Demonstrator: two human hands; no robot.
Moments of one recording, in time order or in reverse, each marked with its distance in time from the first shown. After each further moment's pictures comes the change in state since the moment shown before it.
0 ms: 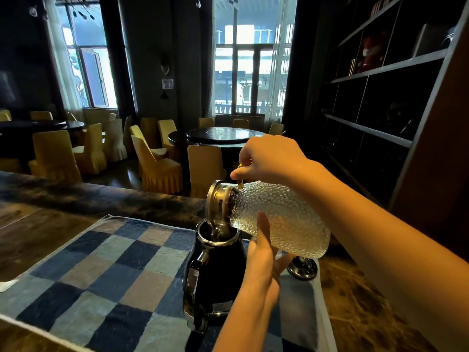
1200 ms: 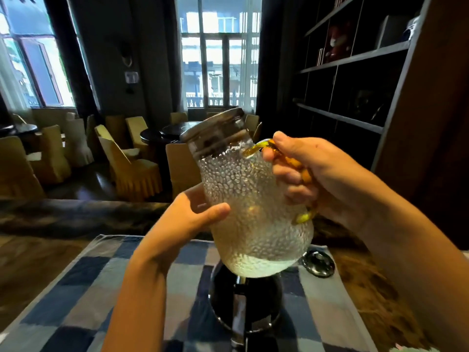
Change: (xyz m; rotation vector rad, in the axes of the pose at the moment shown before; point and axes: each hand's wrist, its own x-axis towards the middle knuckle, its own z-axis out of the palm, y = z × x) left_hand 0.020 0.195 -0.118 0.639 -0.450 0.341; right_hand -0.027 -0.067 -0.042 1.682 -0.033 0.423
